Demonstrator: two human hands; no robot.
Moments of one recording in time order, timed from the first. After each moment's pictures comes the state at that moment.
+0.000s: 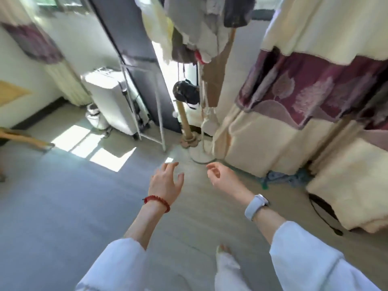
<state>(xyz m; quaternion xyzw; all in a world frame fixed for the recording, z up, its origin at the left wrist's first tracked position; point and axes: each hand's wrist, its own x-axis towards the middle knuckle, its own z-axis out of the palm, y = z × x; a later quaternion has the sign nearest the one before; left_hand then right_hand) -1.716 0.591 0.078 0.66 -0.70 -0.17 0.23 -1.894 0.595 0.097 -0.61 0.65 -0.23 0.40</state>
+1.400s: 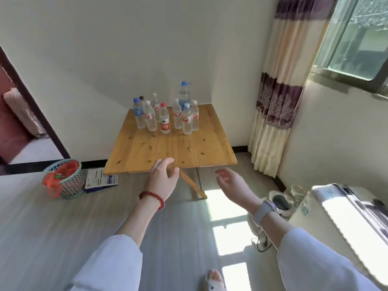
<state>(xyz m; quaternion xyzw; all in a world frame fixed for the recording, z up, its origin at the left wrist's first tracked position) -0.726 0.059 0.159 0.87 -0.28 0.03 0.40 -0.844 -0.108 0.150 -0.88 0.24 -0.11 0.40</state>
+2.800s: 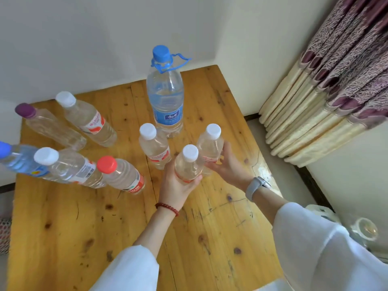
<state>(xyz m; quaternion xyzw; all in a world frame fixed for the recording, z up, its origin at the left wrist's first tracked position) -0.132 -0.329 -0.032 0.79 -0.28 -0.15 0.52 -0.212 -0.483 -0.029 -0.78 0.32 -0.04 0.54</state>
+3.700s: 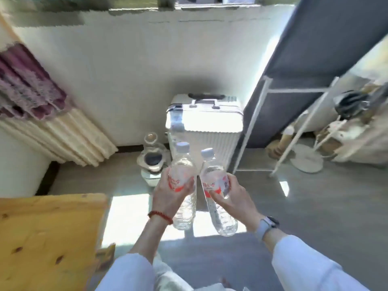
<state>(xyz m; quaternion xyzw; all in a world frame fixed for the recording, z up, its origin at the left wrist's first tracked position) -0.645 -0.271 0.041 0.52 -0.68 -0.44 0.27 -0.808 -0.175 0.040 -0.45 0.79 -0.27 0.31</state>
